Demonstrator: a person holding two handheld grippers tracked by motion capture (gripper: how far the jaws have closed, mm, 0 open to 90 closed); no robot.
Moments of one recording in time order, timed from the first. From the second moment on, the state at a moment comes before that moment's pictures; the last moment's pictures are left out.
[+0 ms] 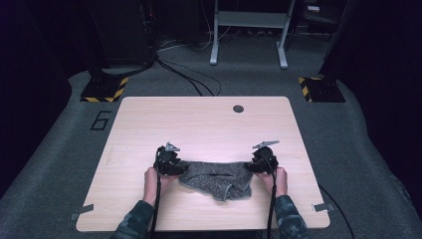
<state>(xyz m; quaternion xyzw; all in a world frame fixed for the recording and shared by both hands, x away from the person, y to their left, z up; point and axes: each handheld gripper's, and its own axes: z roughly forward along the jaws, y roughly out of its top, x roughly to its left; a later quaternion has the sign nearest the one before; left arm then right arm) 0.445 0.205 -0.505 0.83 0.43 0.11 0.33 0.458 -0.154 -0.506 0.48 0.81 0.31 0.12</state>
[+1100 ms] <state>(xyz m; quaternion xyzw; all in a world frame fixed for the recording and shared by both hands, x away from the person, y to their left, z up) 0.430 0.208 -0.500 0.82 0.43 0.13 0.36 0.426 -0.160 -0.488 0.48 0.80 0.34 0.14</state>
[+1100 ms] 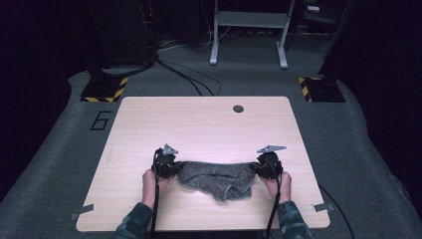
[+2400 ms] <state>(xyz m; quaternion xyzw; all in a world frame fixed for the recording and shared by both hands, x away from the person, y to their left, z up) 0.450 0.217 -0.331 0.77 0.34 0.33 0.43 0.449 -0.153 -0.304 0.37 0.75 0.45 0.32</state>
